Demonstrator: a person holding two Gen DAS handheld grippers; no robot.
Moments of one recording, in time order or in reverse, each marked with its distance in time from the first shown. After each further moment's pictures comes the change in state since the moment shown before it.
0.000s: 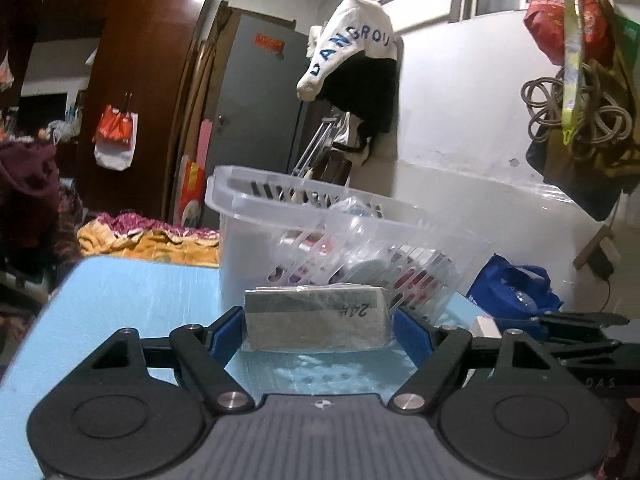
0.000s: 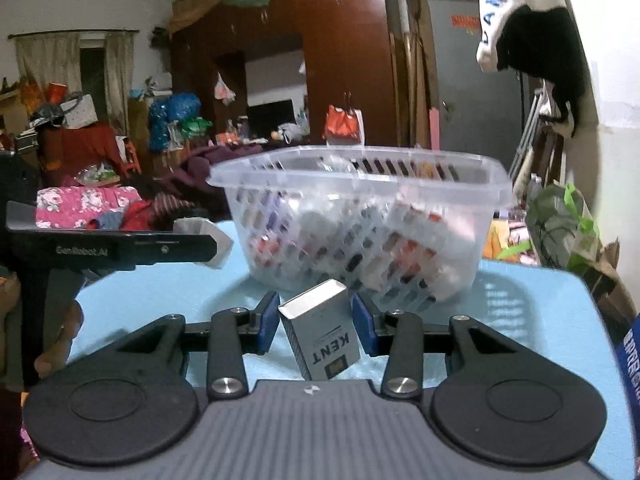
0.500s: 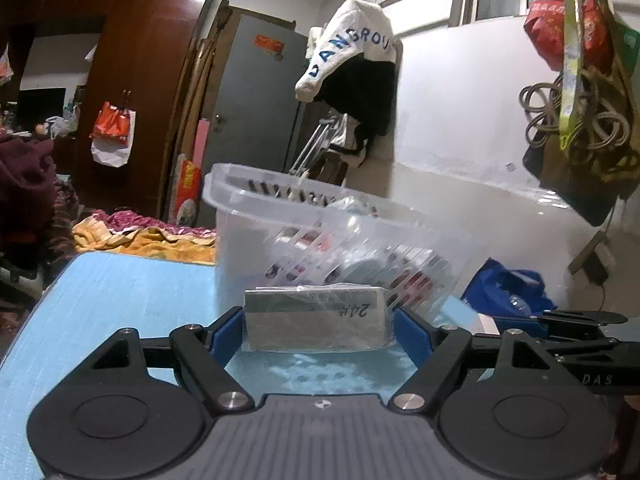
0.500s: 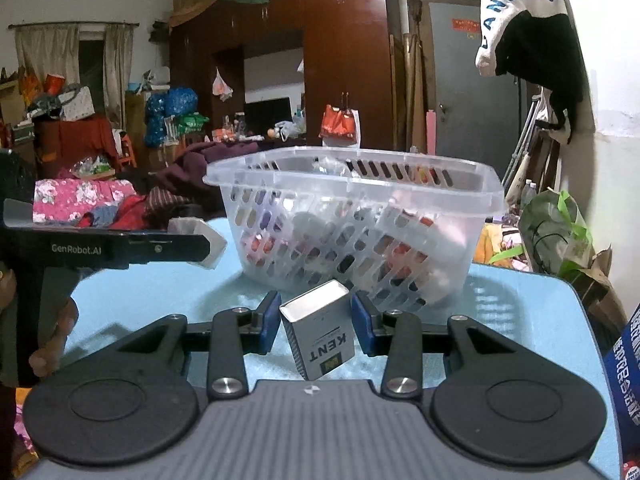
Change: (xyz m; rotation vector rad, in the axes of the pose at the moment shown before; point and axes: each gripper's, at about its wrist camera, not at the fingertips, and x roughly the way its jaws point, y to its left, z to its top) left arm 0.001 0.006 -0.003 -0.027 -0.007 -0.033; right arm 0.003 0.001 -0.002 -0.012 0.001 -0.014
